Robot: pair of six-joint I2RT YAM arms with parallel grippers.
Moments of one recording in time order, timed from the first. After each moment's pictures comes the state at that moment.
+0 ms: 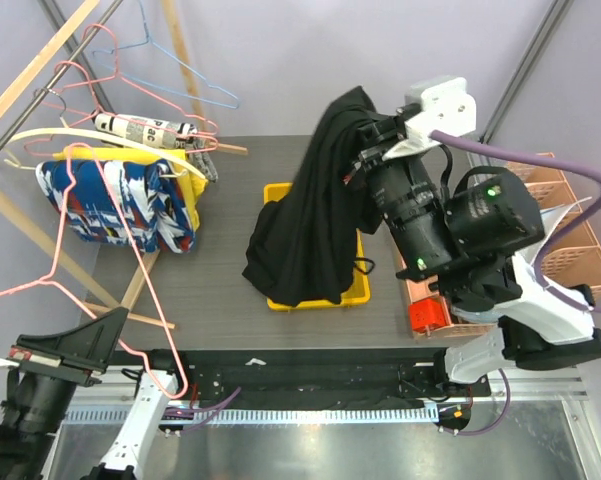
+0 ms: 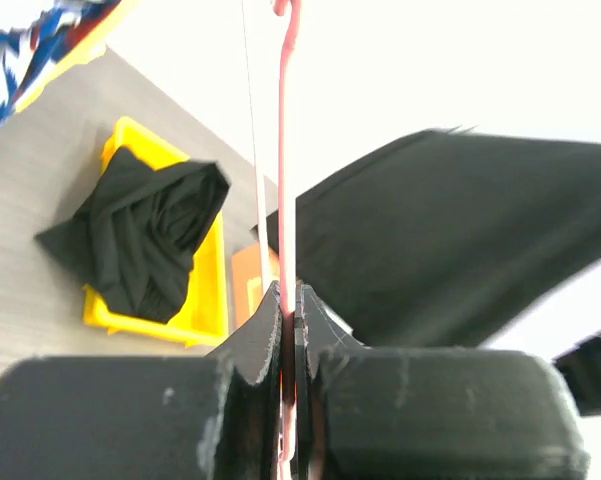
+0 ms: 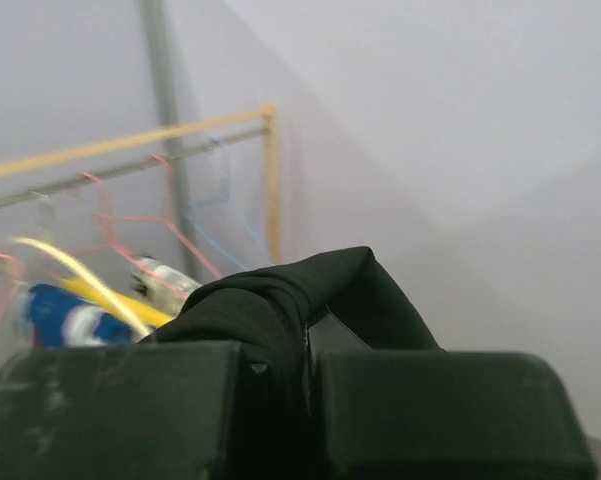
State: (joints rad) left arm -0.08 0.48 1.85 -1.37 0.11 -0.97; right arm 1.51 1.45 2.15 0.04 0.91 -0.57
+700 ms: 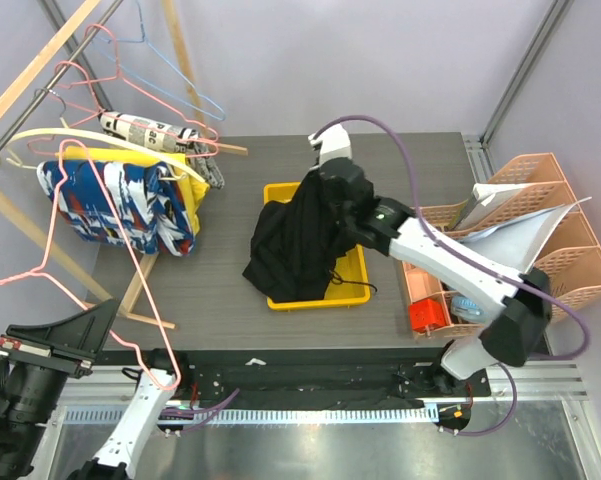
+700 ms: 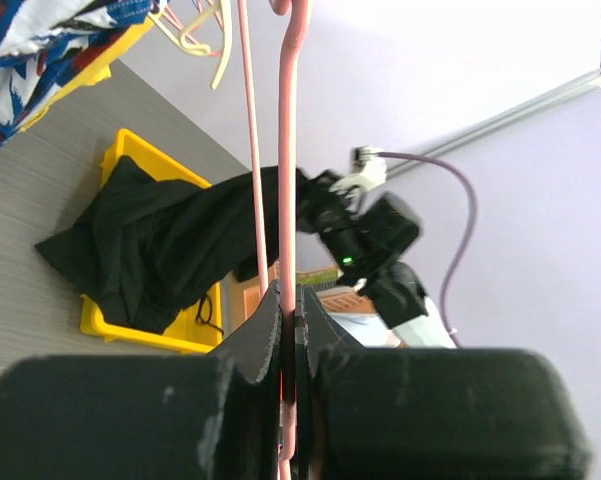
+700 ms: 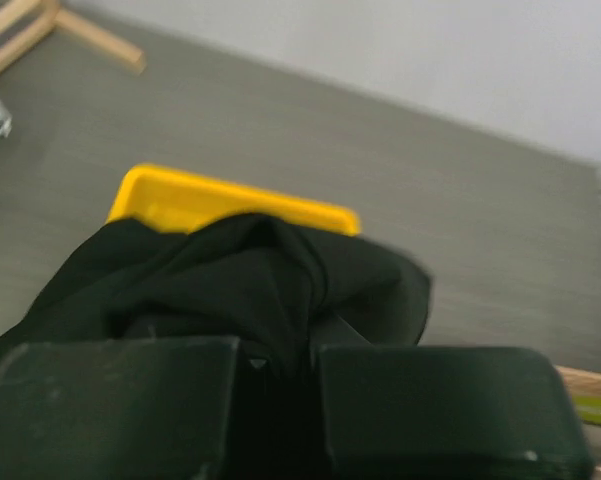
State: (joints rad) left arm -0.15 0.51 1.89 -1.36 0.03 -0.99; right arm 0.83 1.47 1.42 -0.25 0.67 0.00
